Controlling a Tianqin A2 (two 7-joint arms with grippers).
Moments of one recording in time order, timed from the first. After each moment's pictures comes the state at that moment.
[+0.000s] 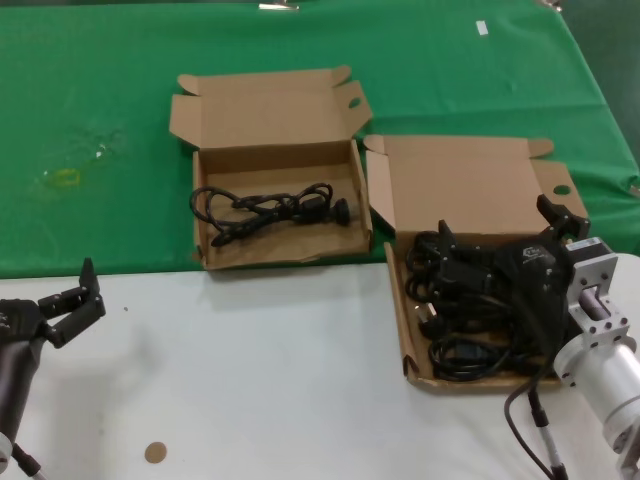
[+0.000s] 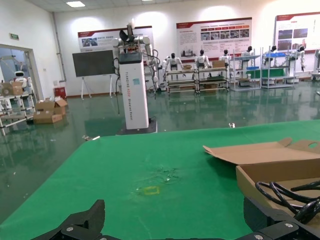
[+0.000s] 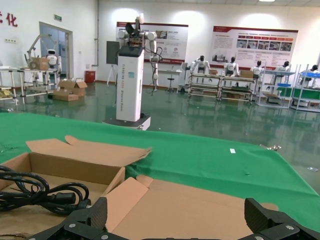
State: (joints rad) left arm 0.00 -0.30 1.60 -1.60 -1.80 0.00 0.00; right arm 0.04 0.29 -1.62 1.56 1.78 -0.03 -0.01
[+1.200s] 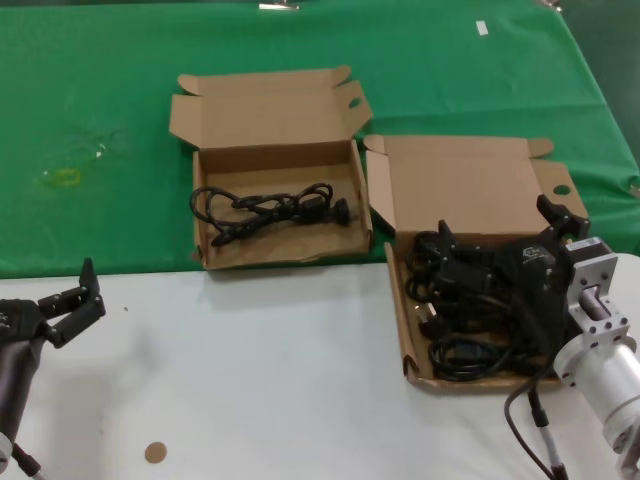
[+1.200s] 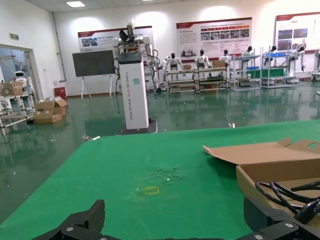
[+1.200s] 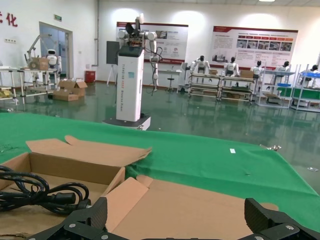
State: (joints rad) left arm 0.00 -0.30 1.60 -1.60 -1.80 0.00 0.00; right arm 0.04 0.29 -1.62 1.56 1.78 -0.03 -0.01
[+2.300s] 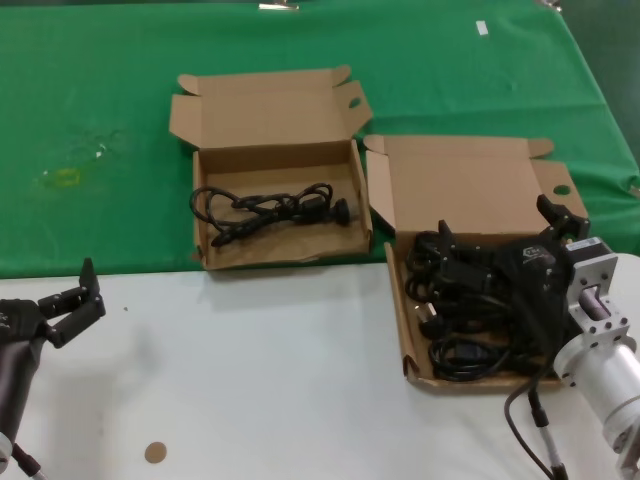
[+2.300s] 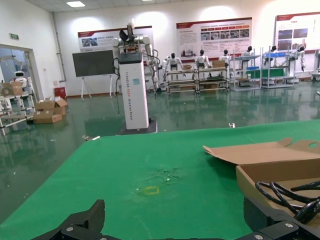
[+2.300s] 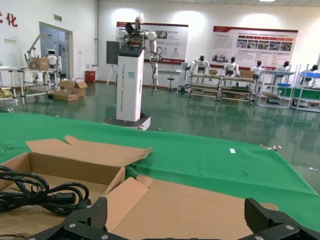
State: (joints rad) left arm 0.00 -0.30 1.60 -1.60 -1.80 0.00 0.00; right arm 0.04 0.29 -1.62 1.56 1.78 -0.03 -0.01
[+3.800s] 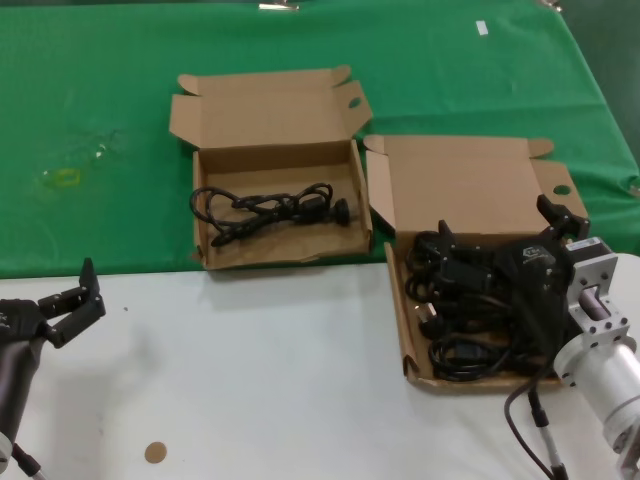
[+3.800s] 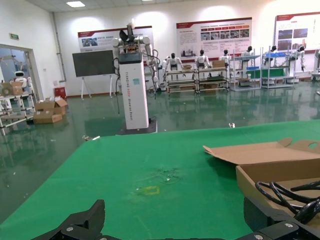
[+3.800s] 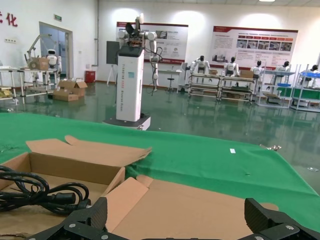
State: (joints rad) left arm 0.00 -0.30 1.60 -1.60 -1.80 0.00 0.00; right arm 0.04 0.29 -1.62 1.56 1.78 -0.03 -0.01
